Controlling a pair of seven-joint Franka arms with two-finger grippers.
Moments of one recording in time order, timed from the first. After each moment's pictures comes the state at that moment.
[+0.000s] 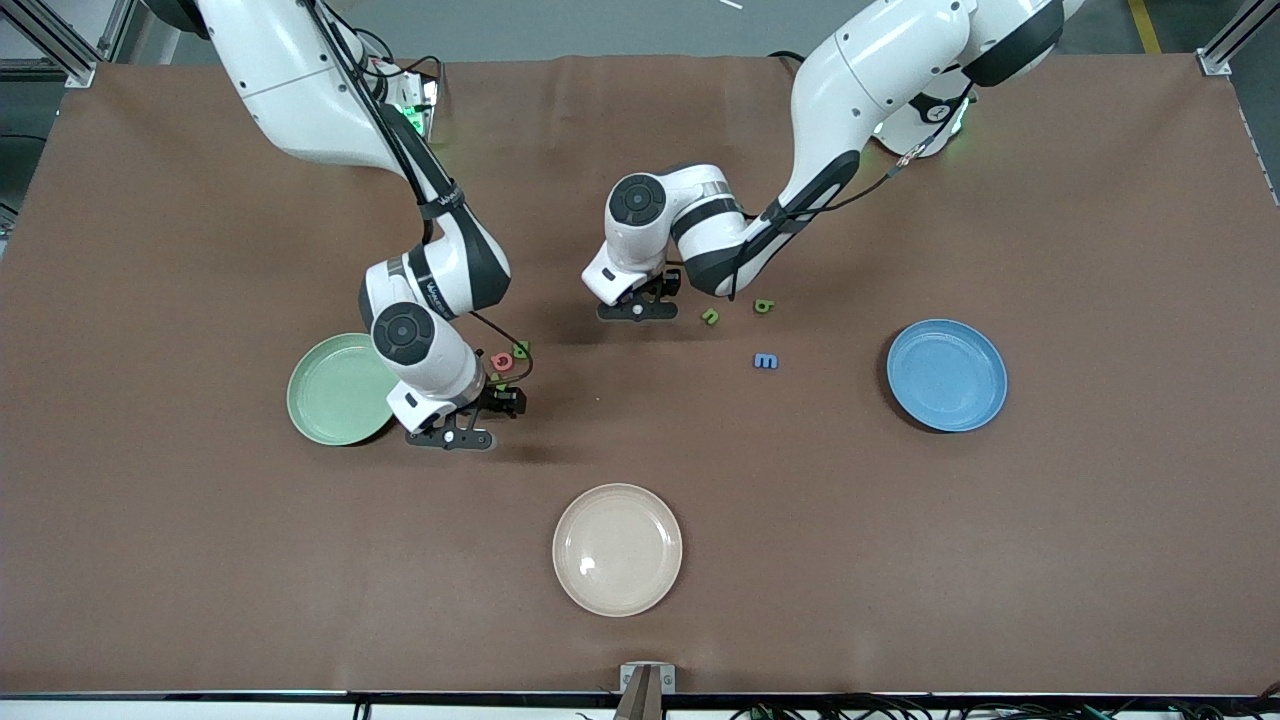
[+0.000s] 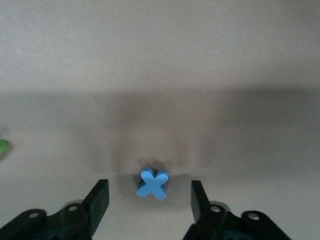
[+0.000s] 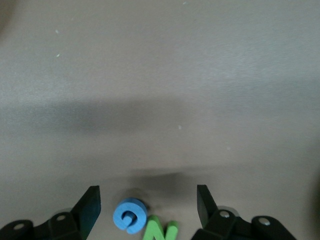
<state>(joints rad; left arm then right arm) -0.42 0.79 -0.60 -1.75 0.44 2.36 -1.20 0.48 0.61 -0.04 -1.83 0.07 2.45 0.45</state>
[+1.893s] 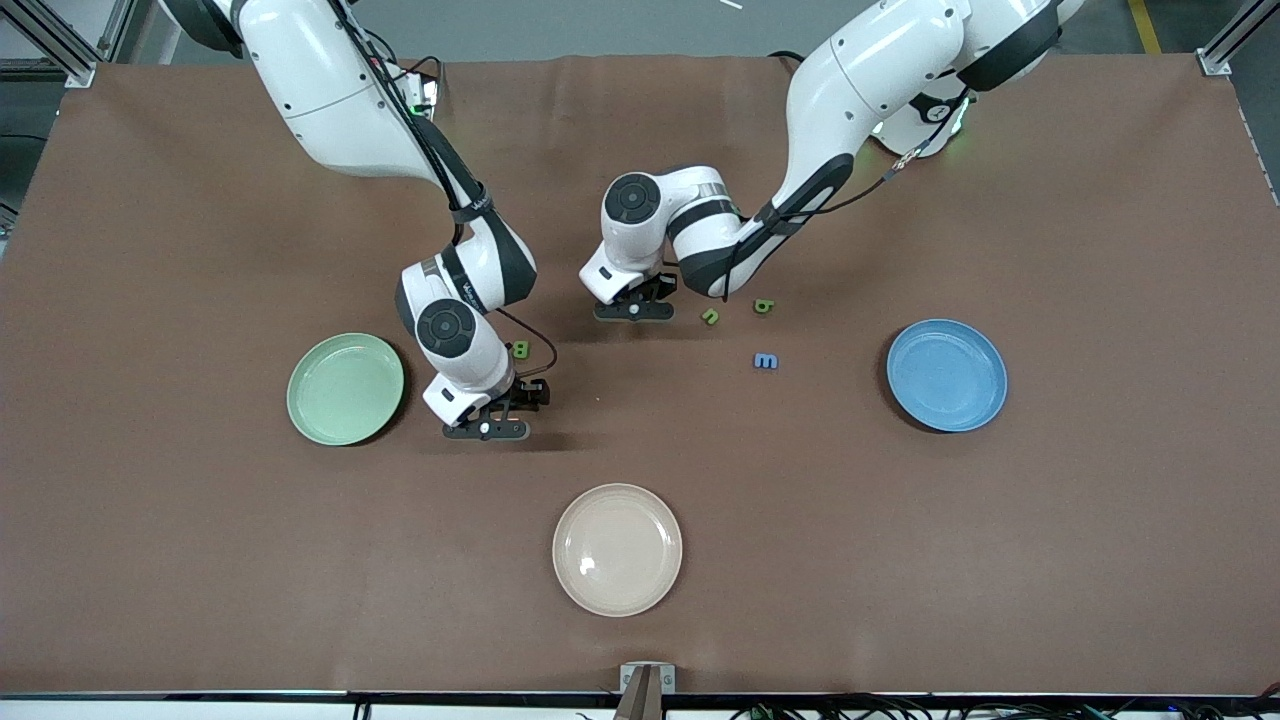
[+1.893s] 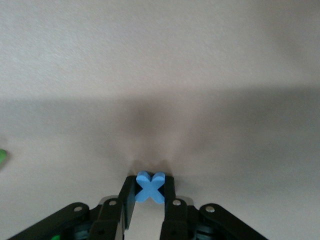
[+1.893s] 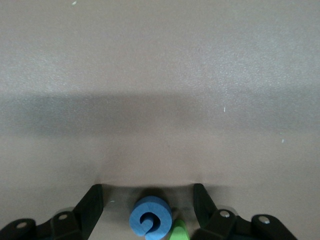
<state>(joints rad) -0.41 0.80 -0.60 -1.74 0.49 2.34 -1.21 0.52 0.65 -0.04 -1.85 0.06 2.50 0.44</state>
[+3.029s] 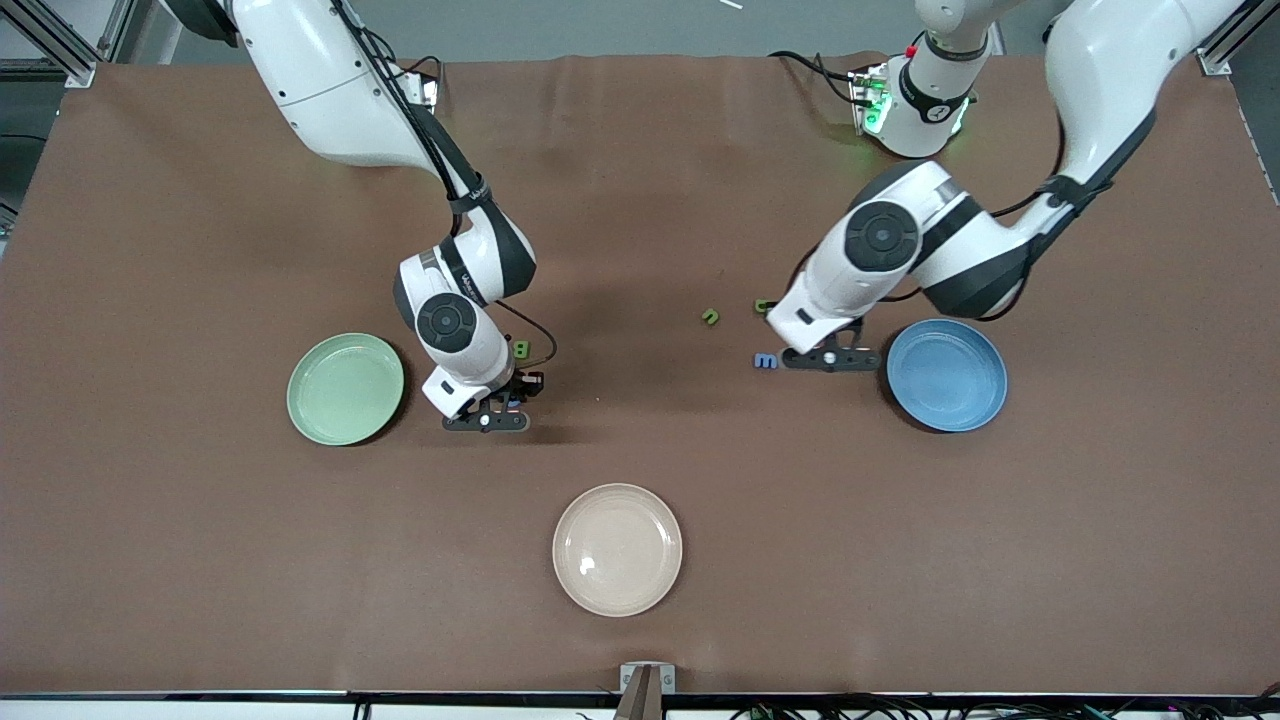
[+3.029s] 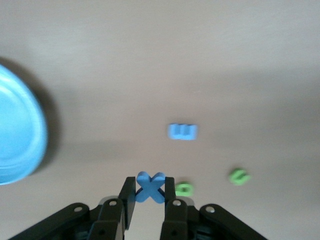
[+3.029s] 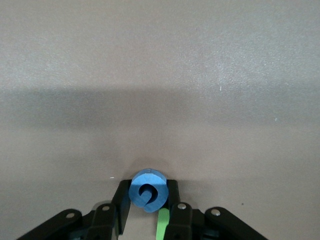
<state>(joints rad) 0.64 0.60 -1.24 -2.01 0.58 2.02 -0.82 0.53 0.62 -0.03 -1.87 0.06 2.45 0.44</state>
